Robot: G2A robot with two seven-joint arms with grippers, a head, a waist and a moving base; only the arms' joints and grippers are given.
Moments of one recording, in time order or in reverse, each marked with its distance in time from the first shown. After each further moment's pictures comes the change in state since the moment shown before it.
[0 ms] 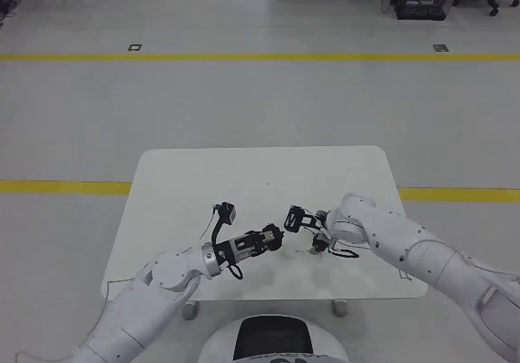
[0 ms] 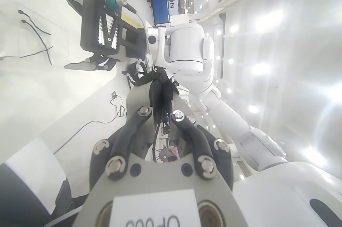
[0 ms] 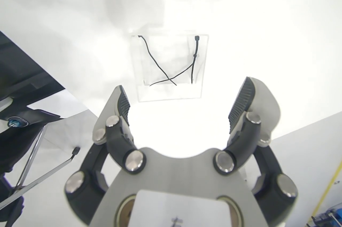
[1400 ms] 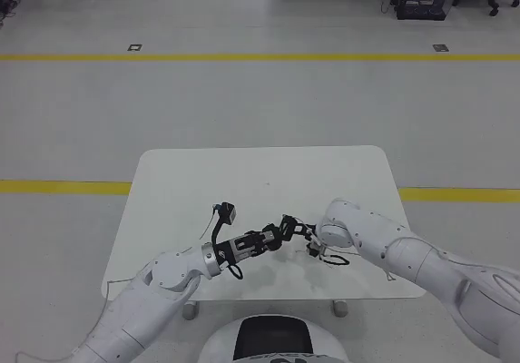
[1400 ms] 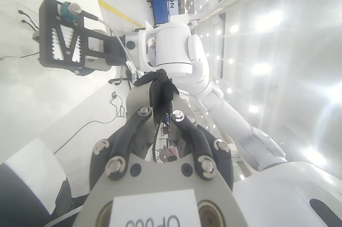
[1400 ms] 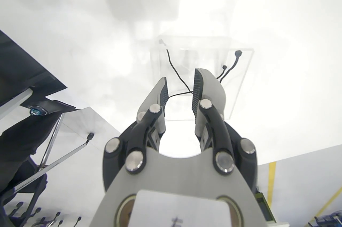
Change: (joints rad) left arm 0.000 0.000 0.000 0.000 0.000 0.000 0.000; right arm 0.026 -0.115 -0.094 0.159 0.090 0.000 0.026
